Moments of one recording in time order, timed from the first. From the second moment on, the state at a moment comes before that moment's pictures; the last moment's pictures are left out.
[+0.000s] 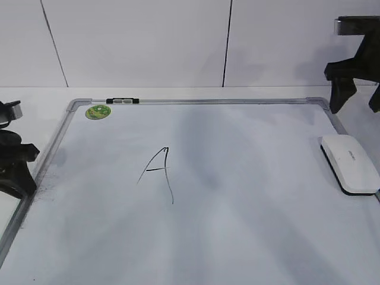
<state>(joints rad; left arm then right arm) 0.02 1.85 -1.05 -0.43 0.87 0.35 0.01 1.93 -1.68 -0.04 1.22 0.00</state>
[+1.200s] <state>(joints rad) 0.02 1.53 -1.39 -0.29 1.22 0.19 0.01 1.48 -1.40 0.01 1.24 -0.04</state>
